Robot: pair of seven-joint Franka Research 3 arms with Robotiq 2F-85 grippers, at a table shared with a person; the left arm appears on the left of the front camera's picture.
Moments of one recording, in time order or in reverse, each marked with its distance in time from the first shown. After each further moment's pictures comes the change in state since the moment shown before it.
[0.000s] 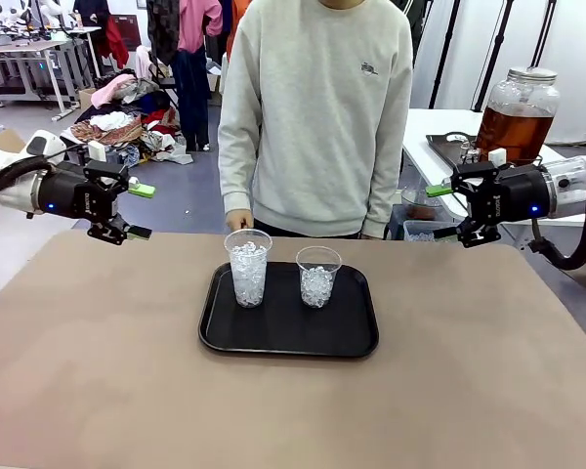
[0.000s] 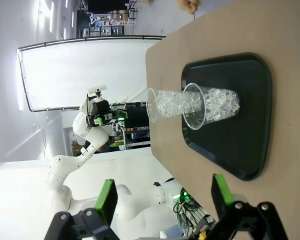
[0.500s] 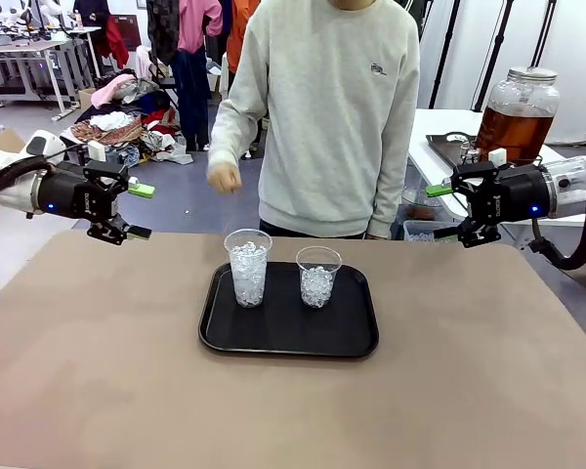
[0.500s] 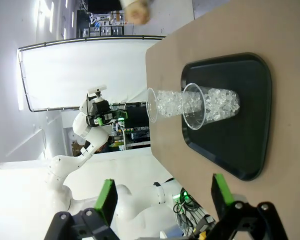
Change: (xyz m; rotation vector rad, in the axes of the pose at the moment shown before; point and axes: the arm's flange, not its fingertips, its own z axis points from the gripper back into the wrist) left arm 0.000 0.000 0.001 0.000 -0.001 0.000; right arm 0.000 0.000 0.000 0.000 0.000 0.000
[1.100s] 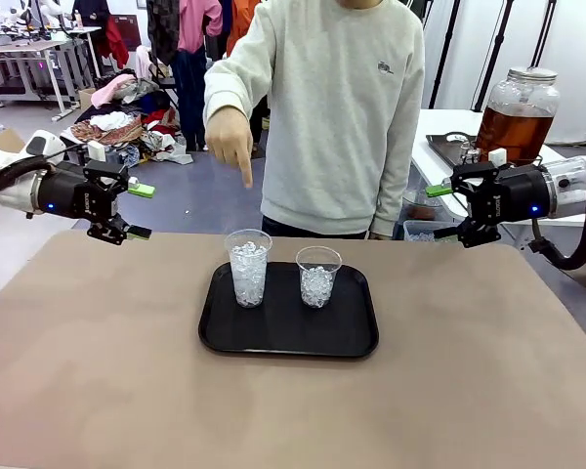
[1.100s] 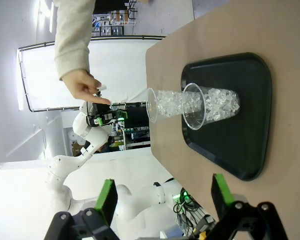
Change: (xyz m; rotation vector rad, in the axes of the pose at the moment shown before) left arm 0.000 0.000 0.000 0.000 0.000 0.000; right arm 0.000 0.000 0.000 0.000 0.000 0.000
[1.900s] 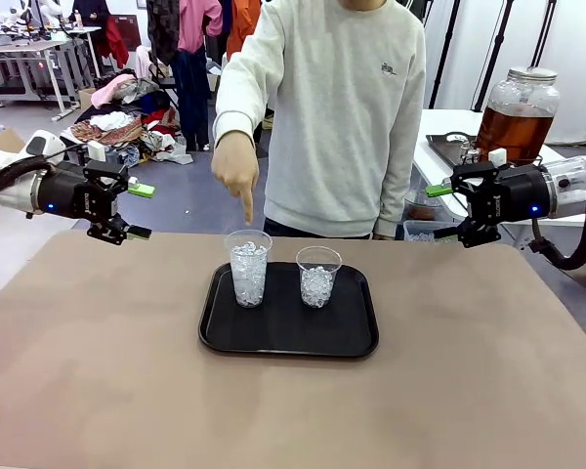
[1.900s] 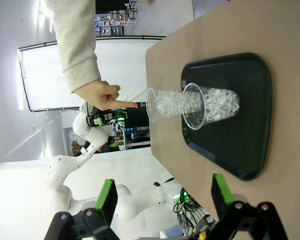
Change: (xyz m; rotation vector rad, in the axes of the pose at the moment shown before) left arm 0.000 0.000 0.000 0.000 0.000 0.000; right arm 0.000 0.000 0.000 0.000 0.000 0.000
